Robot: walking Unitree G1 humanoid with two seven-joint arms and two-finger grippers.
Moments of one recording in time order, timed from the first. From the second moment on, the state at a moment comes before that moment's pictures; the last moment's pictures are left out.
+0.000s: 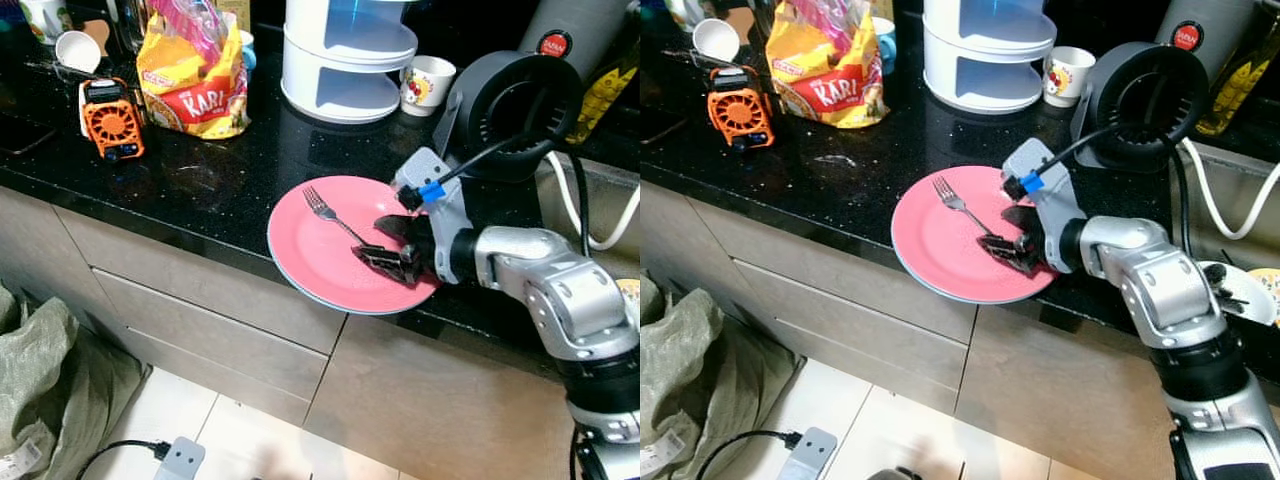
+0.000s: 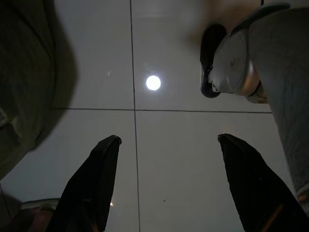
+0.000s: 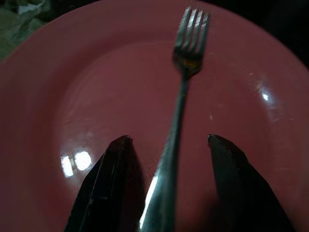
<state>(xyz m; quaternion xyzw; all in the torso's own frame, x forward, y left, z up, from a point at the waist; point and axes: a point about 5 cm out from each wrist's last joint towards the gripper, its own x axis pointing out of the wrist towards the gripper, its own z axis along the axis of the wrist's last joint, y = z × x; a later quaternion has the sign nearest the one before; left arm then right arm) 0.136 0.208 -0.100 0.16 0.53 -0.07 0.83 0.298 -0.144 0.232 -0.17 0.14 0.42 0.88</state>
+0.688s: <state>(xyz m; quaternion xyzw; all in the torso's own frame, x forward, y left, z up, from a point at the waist) 0.127 0.208 -0.103 0.16 0.54 -0.07 0.83 0.319 -0.118 0.209 -0.07 0.18 0.35 0.92</state>
